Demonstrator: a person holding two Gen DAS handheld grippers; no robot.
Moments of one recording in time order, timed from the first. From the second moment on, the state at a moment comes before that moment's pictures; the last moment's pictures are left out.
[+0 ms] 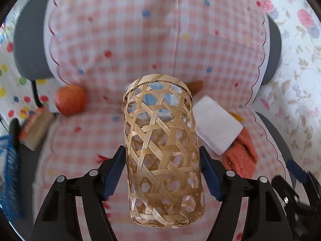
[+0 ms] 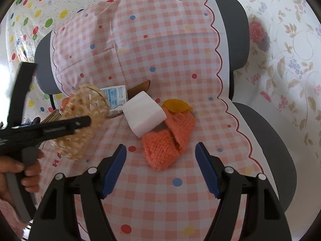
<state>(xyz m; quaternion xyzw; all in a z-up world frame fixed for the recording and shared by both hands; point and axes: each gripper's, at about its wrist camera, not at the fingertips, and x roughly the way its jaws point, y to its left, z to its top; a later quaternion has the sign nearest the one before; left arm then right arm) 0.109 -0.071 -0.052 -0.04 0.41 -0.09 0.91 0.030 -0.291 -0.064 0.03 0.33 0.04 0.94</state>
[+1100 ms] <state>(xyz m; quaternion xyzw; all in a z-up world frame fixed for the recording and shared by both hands) 0.103 0.001 -0.056 -0.06 0.41 -0.08 0.91 0.137 -0.231 -0.110 -0.19 0.36 0.10 0.91</state>
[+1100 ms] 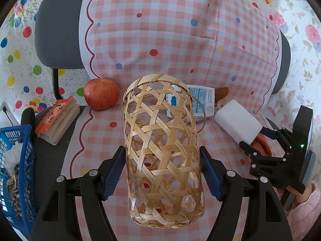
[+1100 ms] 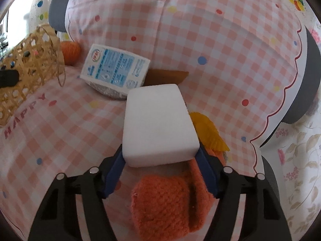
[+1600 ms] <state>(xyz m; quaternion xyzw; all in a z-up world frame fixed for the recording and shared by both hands) 0.017 -0.031 -0.018 -0.05 0.36 -0.15 0.92 0.011 -0.249 -0.025 -0.04 0.30 0.07 0.95</state>
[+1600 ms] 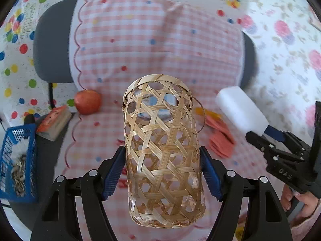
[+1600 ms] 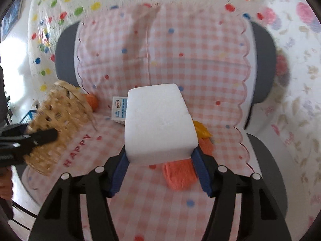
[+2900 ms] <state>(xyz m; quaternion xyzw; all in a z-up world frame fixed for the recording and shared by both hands) -0.156 -0.253 -0.118 0.05 0.42 -0.43 0.80 -0.290 -0.388 -0.139 0.10 0.37 -0.19 0.90</state>
